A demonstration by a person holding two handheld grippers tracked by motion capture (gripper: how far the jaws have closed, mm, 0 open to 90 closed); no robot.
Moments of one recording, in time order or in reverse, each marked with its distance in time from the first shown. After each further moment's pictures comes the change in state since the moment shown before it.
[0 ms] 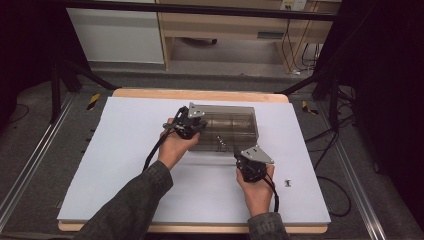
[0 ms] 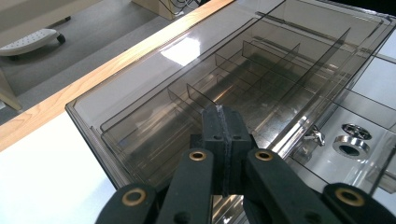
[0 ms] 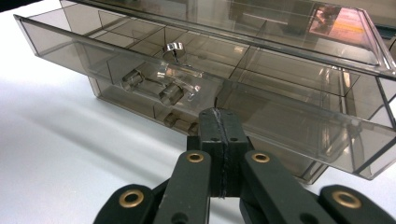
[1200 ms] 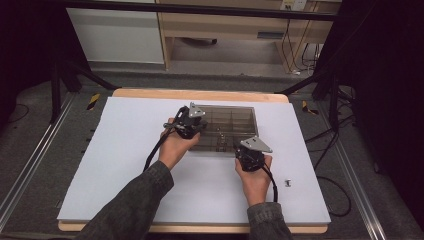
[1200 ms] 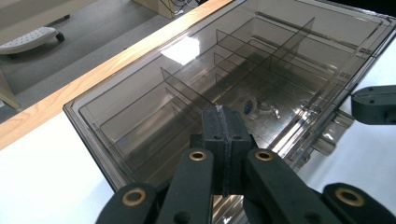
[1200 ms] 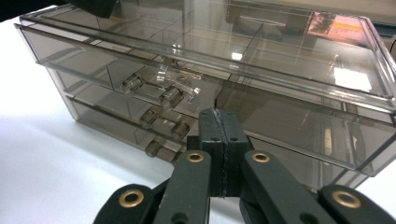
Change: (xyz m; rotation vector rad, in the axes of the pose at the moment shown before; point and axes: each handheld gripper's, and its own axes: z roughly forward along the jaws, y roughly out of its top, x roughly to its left) left arm -0.001 0.002 0.000 0.009 0.001 0.001; right arm -0.013 0.012 0.028 -0.014 -0.005 0.029
